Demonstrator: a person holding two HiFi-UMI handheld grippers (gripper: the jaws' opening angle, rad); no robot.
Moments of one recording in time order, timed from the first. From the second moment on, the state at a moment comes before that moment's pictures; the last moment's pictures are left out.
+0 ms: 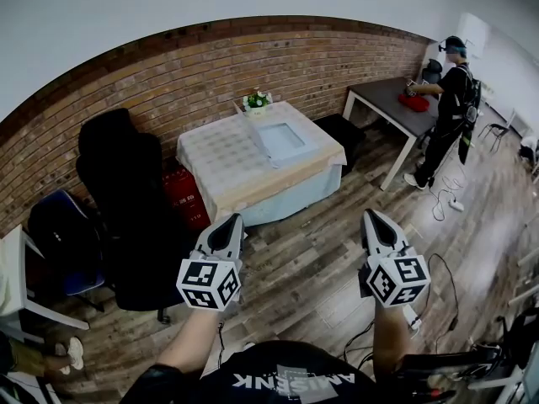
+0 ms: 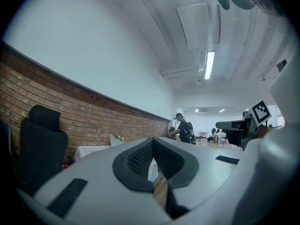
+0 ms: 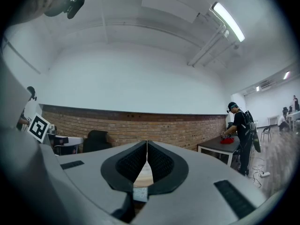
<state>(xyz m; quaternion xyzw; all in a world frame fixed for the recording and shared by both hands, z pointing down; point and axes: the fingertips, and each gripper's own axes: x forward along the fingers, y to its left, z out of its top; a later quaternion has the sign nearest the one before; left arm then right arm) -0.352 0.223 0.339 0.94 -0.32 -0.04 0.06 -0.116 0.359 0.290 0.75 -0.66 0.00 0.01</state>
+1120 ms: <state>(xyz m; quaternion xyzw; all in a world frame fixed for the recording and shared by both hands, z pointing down) -0.329 0.113 0.350 0.94 -0.34 -0.04 0.05 -0.084 0.236 0.298 0.74 -0.68 -0.01 0.01</state>
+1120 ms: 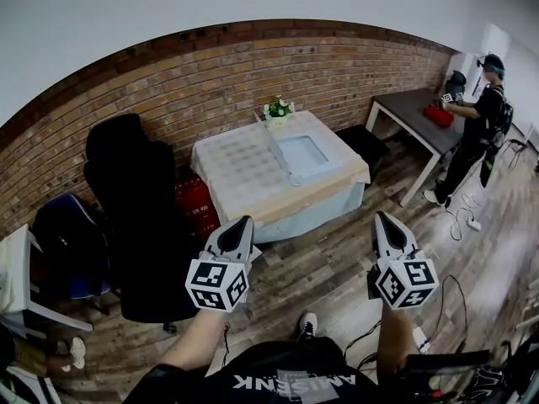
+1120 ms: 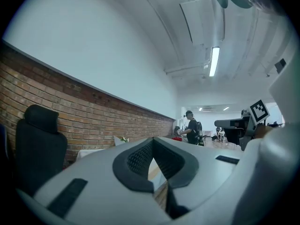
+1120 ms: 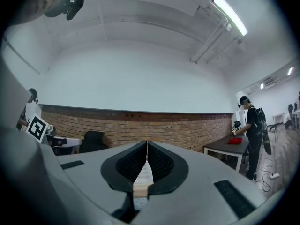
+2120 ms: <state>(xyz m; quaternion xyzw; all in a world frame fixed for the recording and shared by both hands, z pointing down) -0.159 0.008 0.357 0.92 -0.38 -0.02 0.08 0.094 0.119 0.302 0.69 -0.72 0.00 0.00</state>
